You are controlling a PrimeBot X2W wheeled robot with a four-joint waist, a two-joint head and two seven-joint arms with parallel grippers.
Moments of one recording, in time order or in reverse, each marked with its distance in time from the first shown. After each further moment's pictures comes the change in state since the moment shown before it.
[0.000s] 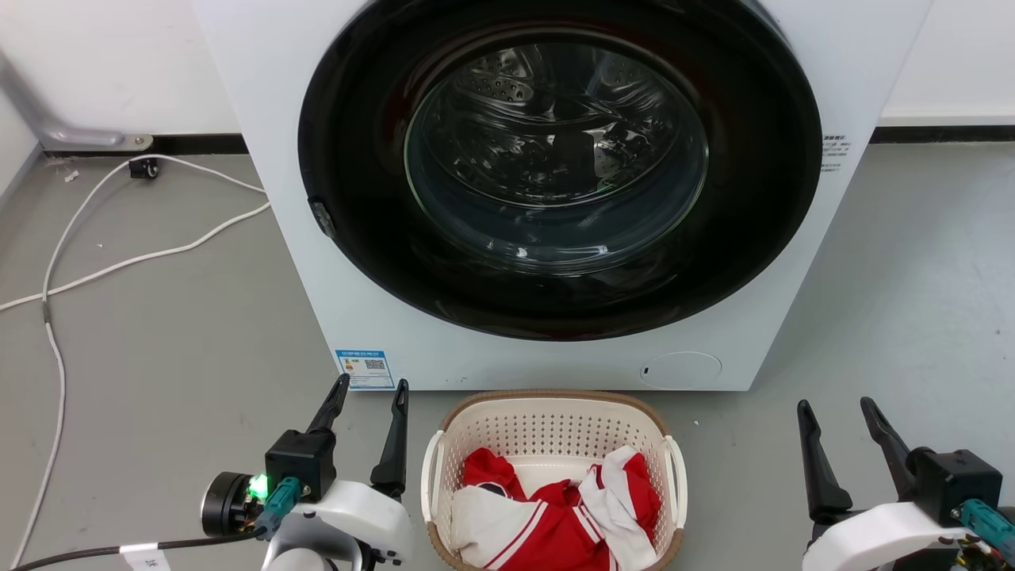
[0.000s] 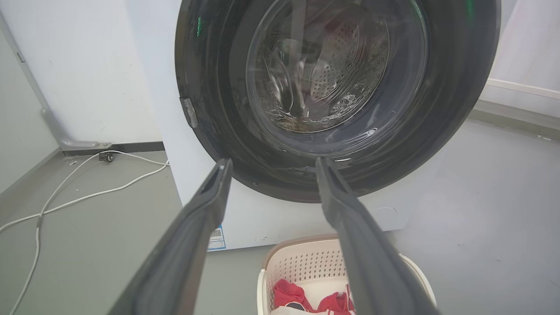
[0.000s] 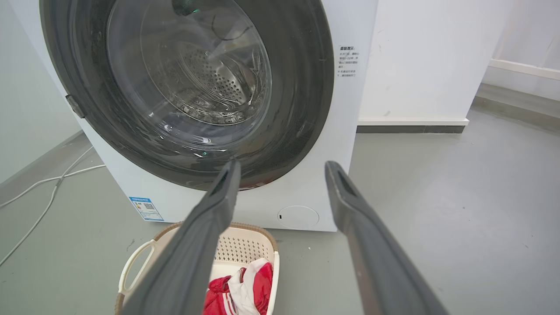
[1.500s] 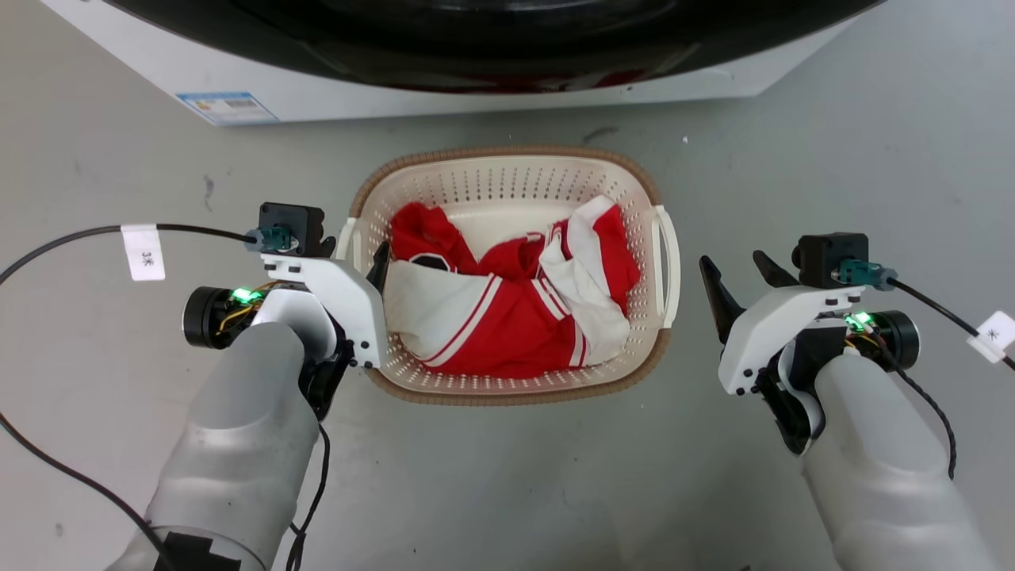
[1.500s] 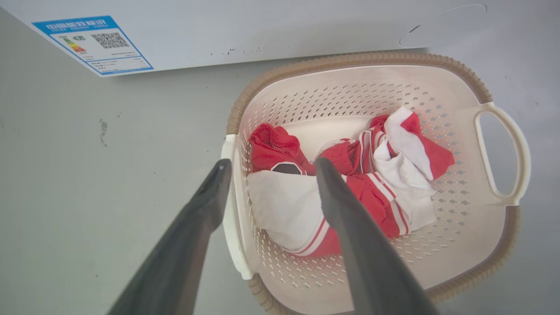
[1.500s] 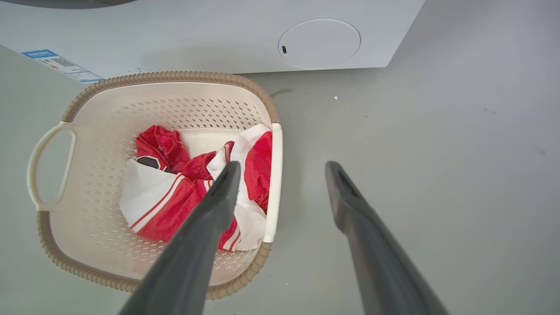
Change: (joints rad) left arm -0.678 0.075 -0.135 0.688 -0.218 -0.065 0.239; right arm -0.706 -0.007 0.170 0.806 0.135 0.000 0.020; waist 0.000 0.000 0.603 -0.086
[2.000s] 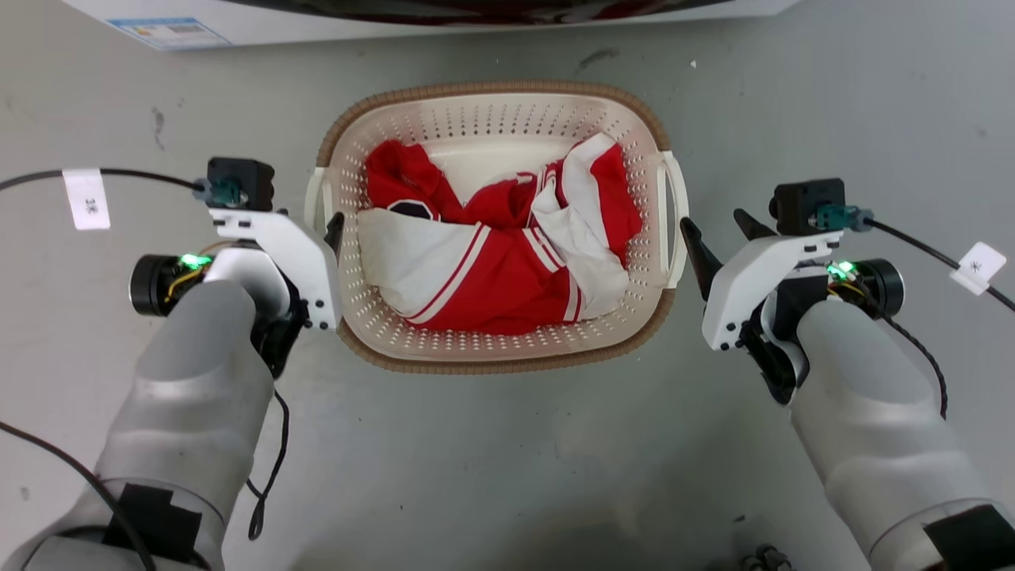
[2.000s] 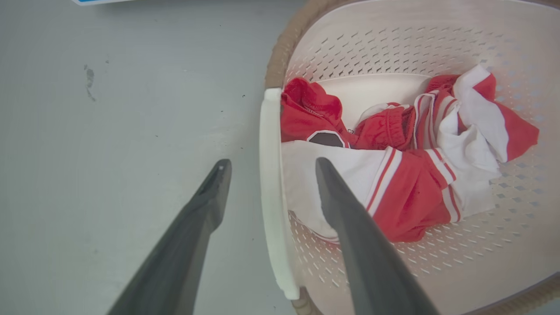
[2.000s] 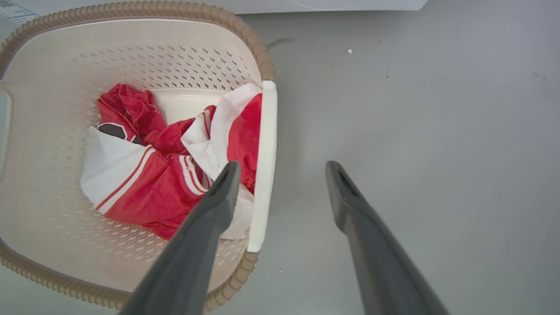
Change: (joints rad) left arm -0.128 0.069 -0.085 0.123 -0.107 0.000 0.044; right arm -0.203 -0.002 0.136 0.239 0.087 0.000 -0.046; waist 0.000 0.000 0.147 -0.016
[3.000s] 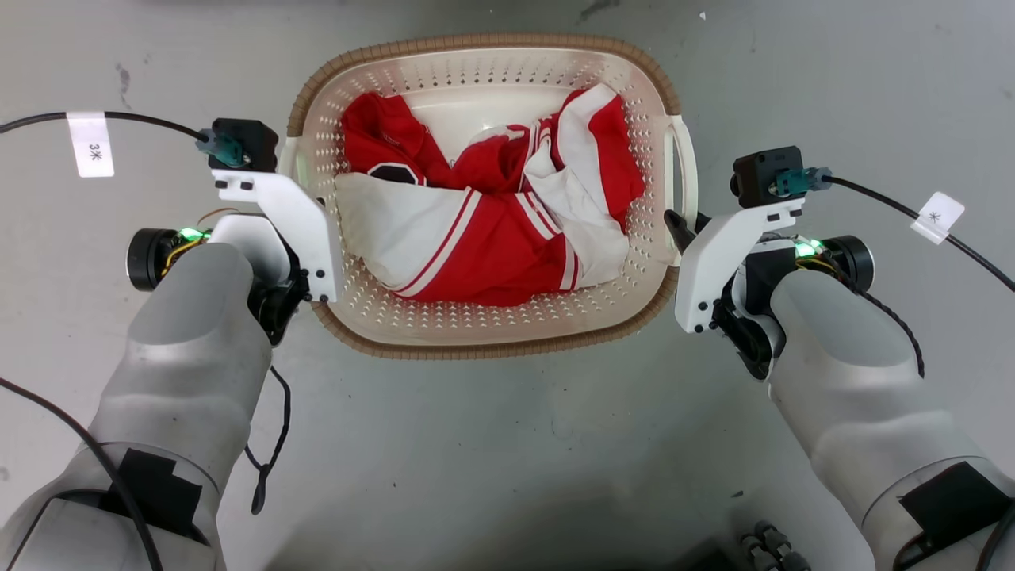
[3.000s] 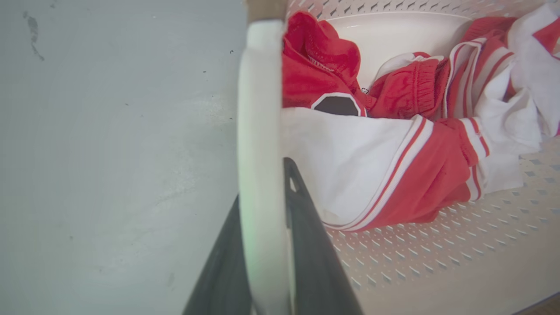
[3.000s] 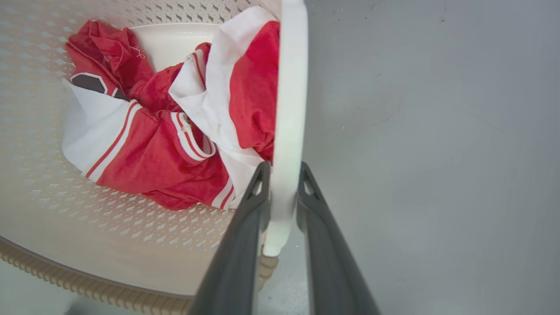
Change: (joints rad) left arm -0.105 0.011 -0.151 0.058 -0.142 -0.002 0.124; right arm -0.131 0.009 0.276 0.115 0.251 0.000 0.076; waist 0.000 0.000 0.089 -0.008
